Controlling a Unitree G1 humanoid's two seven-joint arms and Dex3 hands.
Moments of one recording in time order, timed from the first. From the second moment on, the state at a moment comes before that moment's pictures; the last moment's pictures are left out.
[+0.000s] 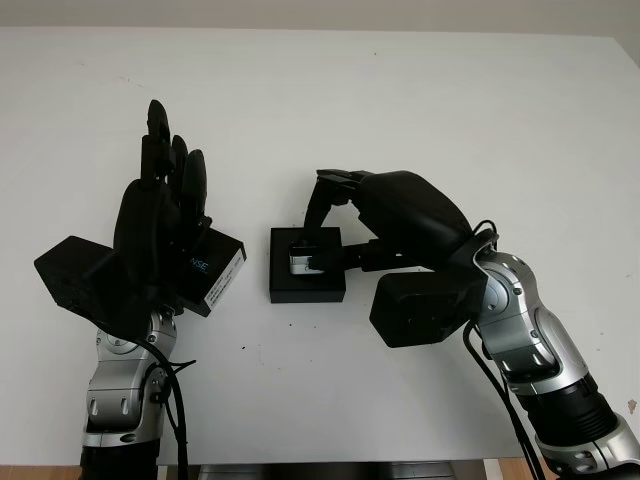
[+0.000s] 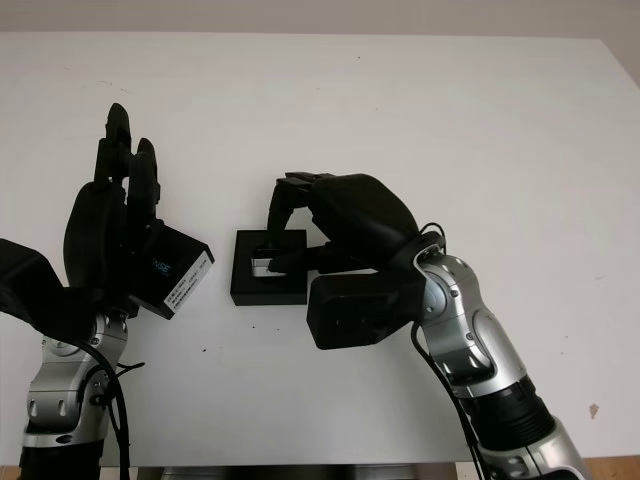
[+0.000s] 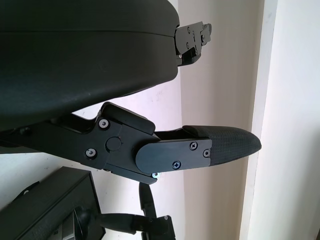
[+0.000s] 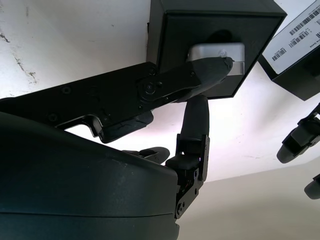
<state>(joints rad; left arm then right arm) -0.20 0.12 0.16 -0.21 -0.17 0.10 -0.07 -0.44 -0.41 0.27 -0.15 -0.61 -0.02 0.33</state>
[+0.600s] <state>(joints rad) -0.20 0.12 0.16 -0.21 -0.18 0.10 -0.07 -0.44 -0.41 0.27 -0.14 -0.62 -0.04 0.34</state>
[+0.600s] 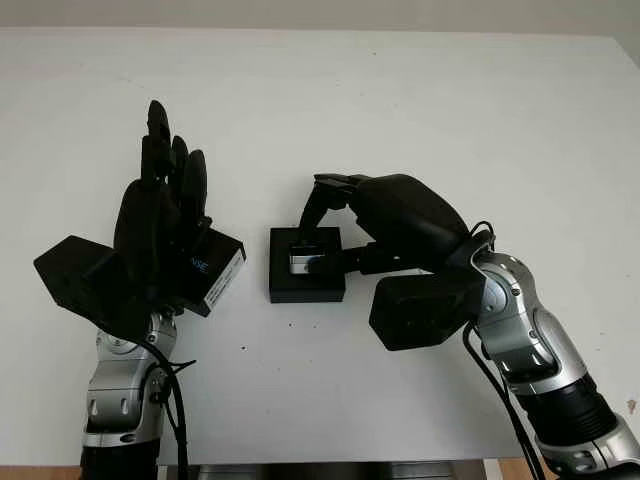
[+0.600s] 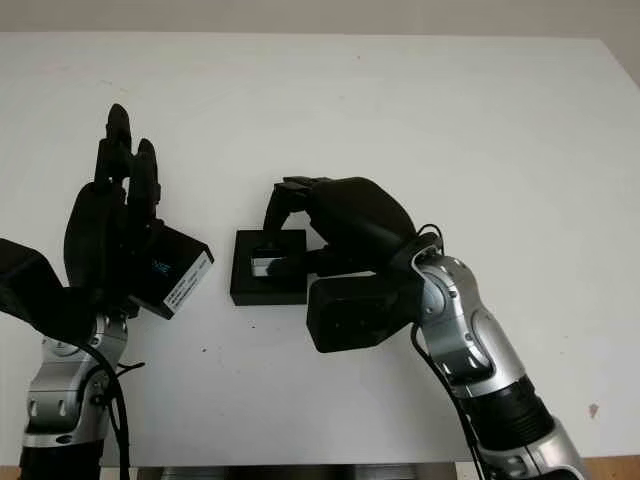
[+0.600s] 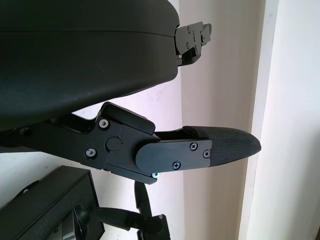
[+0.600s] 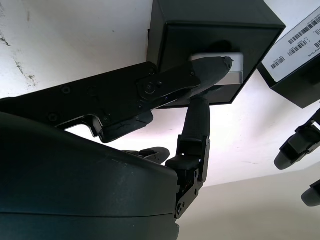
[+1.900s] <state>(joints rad) -0.19 0.12 0.16 -0.22 -0.19 0.11 -0.05 -0.49 -0.41 0.34 -0.04 -0.69 -0.09 0.26</state>
